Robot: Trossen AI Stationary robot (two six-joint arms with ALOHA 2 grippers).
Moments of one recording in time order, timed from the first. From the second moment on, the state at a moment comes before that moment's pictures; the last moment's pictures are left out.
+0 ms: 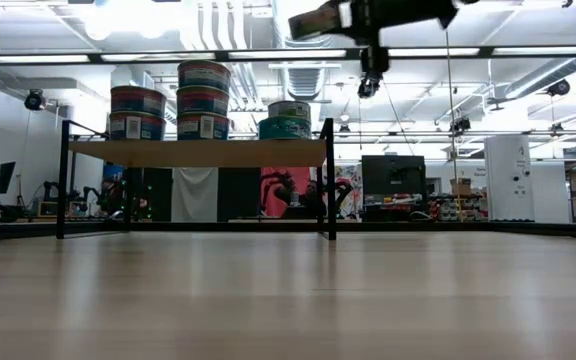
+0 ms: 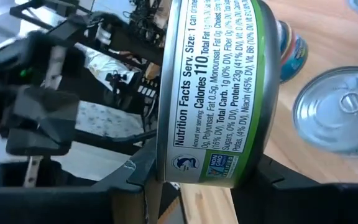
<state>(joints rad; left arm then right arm) -0.25 1.50 1.71 -0.67 -0.69 -0.26 -0.46 1.33 1.19 -0.12 -0.62 0.91</state>
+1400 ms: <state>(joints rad) 0.12 1.37 1.73 -0.85 -0.40 0.26 -0.67 1.65 1.37 -0.10 -0.69 1.29</state>
